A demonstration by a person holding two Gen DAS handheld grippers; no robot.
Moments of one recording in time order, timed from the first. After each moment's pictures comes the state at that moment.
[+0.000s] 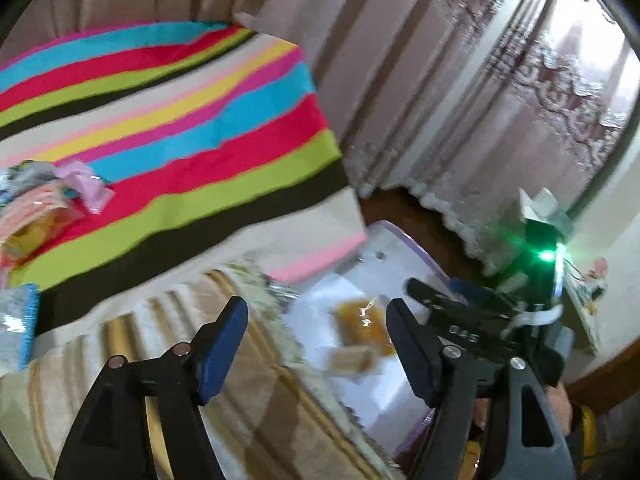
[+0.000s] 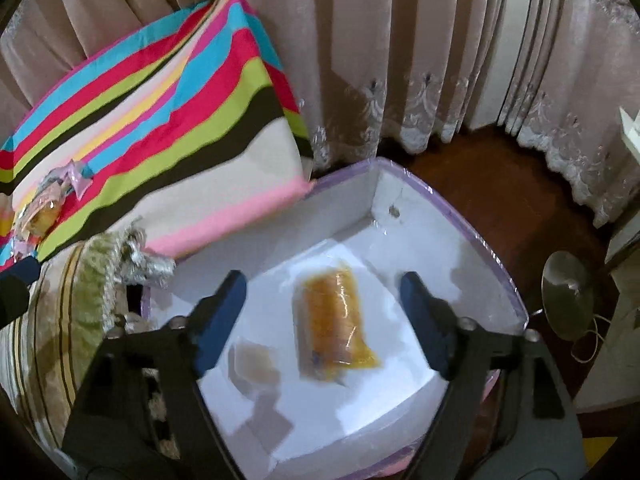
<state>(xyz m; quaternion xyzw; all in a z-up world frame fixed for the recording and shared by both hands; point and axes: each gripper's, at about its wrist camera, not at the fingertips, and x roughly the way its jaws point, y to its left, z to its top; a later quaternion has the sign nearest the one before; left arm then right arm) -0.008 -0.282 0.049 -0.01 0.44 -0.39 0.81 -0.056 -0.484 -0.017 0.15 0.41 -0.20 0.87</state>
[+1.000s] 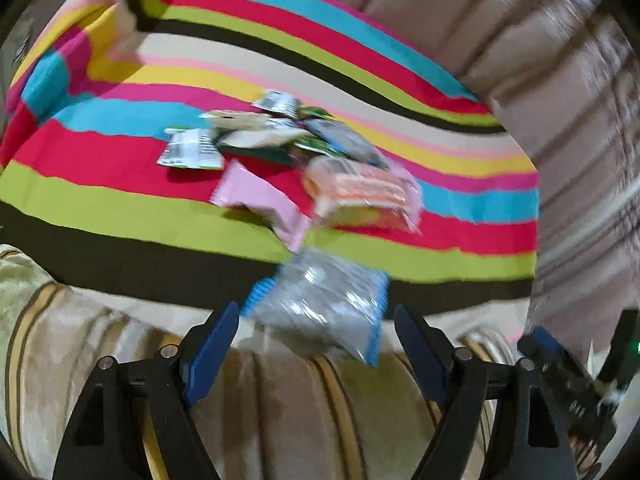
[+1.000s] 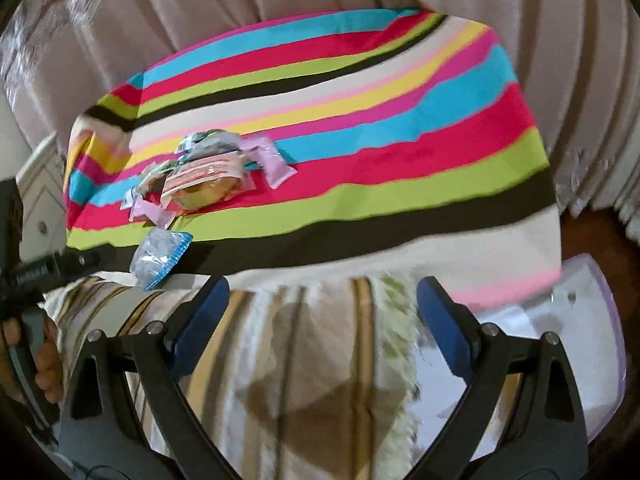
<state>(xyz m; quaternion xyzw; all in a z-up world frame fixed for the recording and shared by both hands) 0.083 -0.030 0.005 -0.18 0.48 -0.13 0.85 0.030 -0.301 0.025 0.06 0.40 0.04 0.92</state>
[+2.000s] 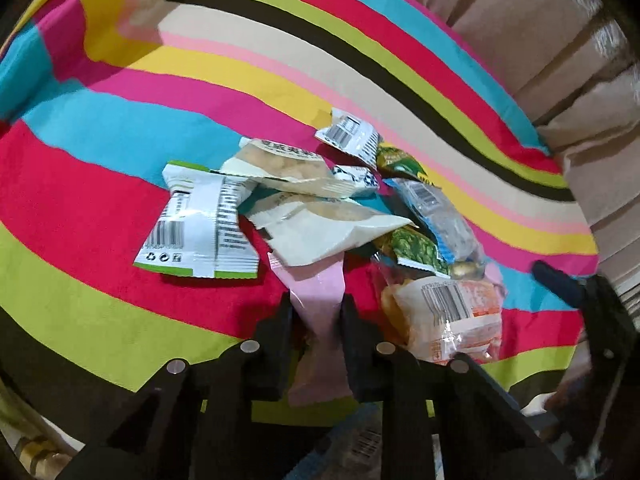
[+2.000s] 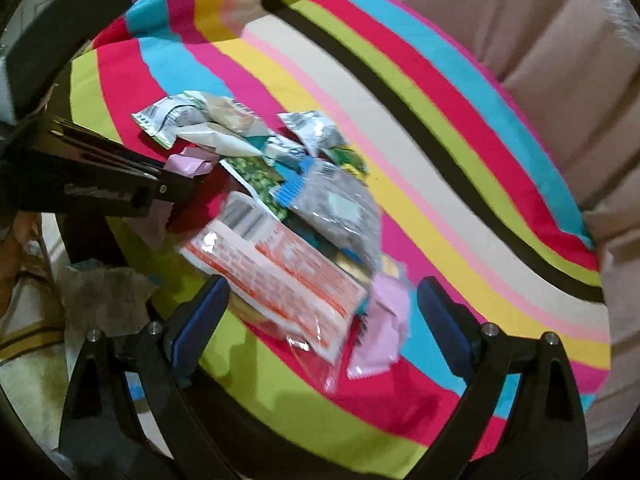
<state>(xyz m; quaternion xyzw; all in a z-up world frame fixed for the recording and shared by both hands) 0.197 -0.012 -0.042 -0.24 0.49 -0.06 0.84 0.194 -0.135 0.011 -0.33 0.36 0.23 0.84</state>
